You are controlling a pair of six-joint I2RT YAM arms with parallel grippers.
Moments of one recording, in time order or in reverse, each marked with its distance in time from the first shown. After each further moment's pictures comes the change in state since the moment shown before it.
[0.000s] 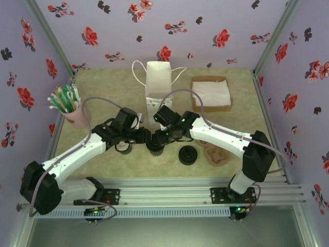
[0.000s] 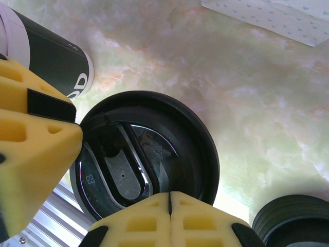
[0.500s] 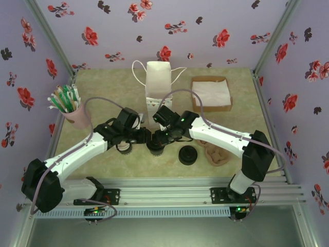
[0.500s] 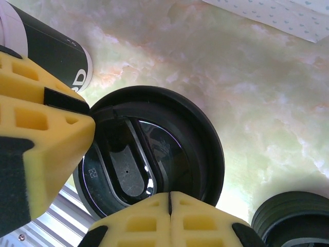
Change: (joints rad) left arm -0.005 0.019 -0.001 0.009 0.000 -0.001; right arm 0.005 0.008 0.014 -0.021 0.000 0.000
